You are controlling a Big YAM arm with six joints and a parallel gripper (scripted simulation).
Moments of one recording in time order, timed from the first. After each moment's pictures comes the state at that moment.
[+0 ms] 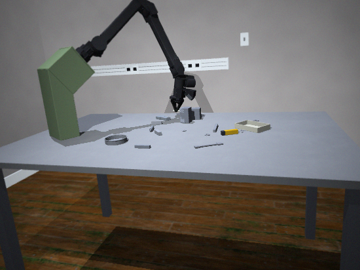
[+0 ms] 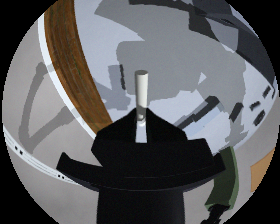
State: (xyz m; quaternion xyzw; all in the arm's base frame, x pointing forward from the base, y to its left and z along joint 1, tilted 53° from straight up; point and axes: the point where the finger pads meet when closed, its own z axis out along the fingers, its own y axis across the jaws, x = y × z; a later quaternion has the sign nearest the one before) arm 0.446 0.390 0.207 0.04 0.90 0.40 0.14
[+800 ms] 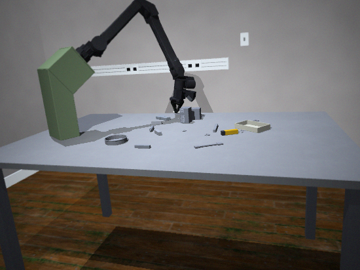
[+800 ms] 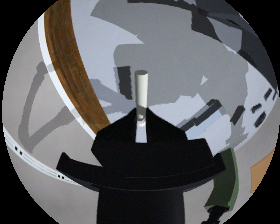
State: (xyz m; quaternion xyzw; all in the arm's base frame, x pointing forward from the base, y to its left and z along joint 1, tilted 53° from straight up) arm 0.450 0.395 0.202 0.04 0.90 0.40 0.14
